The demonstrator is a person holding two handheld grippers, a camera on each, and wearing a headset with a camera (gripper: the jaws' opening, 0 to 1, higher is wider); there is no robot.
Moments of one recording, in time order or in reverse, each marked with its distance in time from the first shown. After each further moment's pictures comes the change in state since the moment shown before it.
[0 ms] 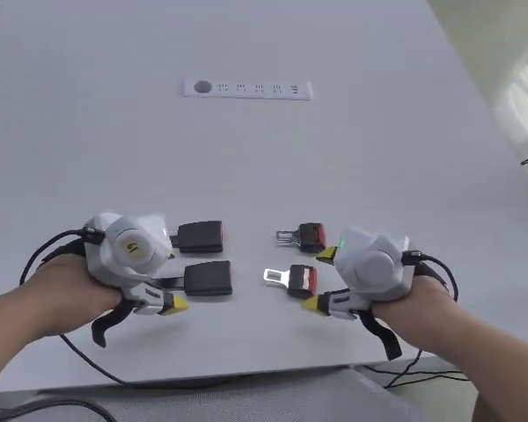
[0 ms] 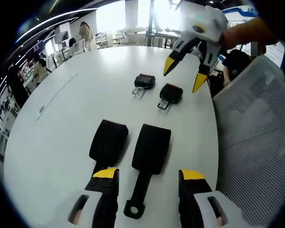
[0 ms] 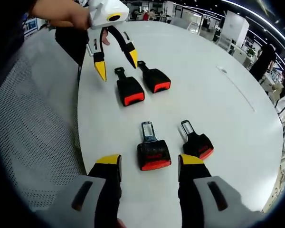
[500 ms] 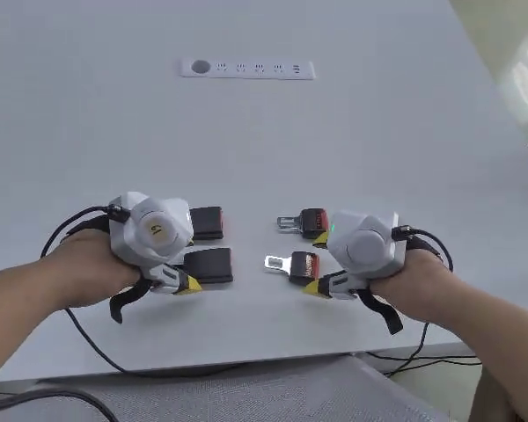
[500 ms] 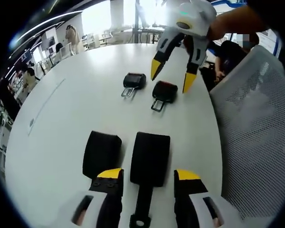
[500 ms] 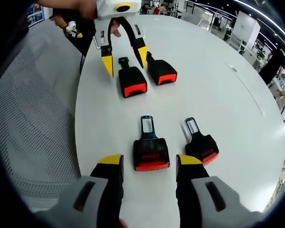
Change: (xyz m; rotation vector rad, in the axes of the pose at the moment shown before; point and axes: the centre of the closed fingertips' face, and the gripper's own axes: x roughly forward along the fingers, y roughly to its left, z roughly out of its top) left arm 0.021 -0.005 0.010 0.110 0.041 -0.057; right arm 0.018 -0.005 -0.009 -0.063 0.055 0.068
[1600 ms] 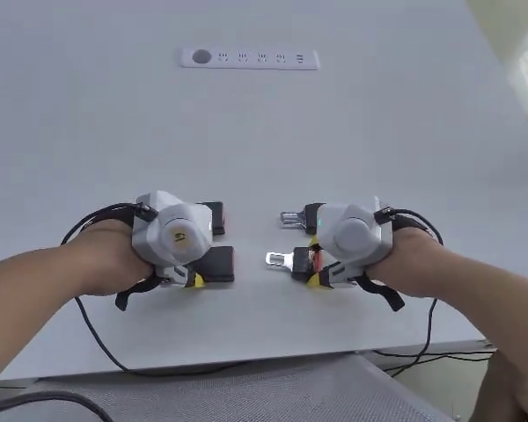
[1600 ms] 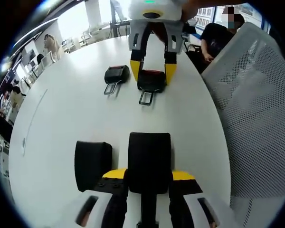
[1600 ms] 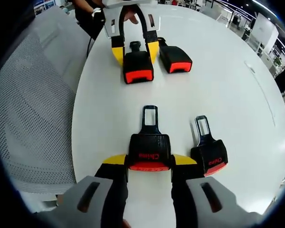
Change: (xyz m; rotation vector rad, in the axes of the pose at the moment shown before) left arm 0.019 -0.003 -0.004 0.161 0.077 -0.054; right arm 0.019 -0.001 -0.012 -0.112 0.104 0.108
